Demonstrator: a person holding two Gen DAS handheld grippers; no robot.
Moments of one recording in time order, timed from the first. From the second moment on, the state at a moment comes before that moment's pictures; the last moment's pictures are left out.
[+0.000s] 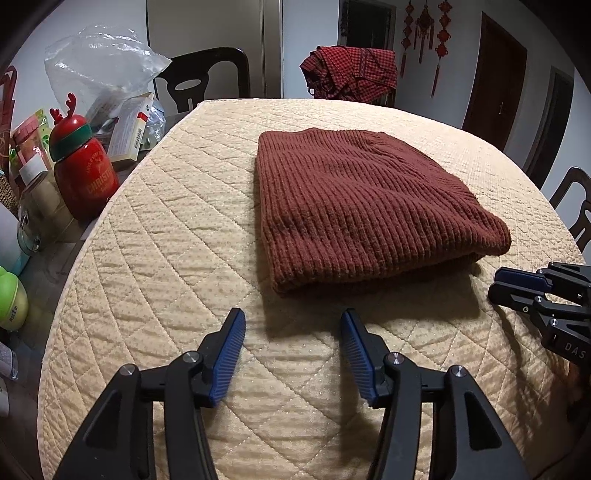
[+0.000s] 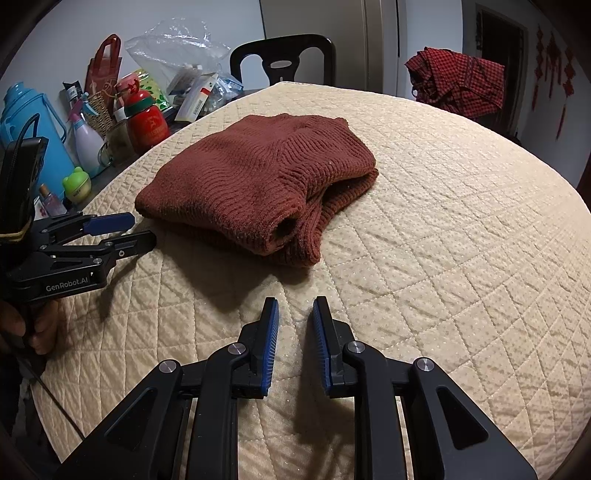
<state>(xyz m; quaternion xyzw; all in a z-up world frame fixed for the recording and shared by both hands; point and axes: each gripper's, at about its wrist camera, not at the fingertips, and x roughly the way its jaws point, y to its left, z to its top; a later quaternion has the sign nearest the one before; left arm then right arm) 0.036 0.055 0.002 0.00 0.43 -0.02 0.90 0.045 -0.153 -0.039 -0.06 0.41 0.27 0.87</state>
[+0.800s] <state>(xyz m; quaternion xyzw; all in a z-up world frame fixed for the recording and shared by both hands) 0.036 0.055 0.002 0.00 0.43 -0.02 0.90 0.040 -0.145 -0.040 -0.08 0.40 0.27 0.87</state>
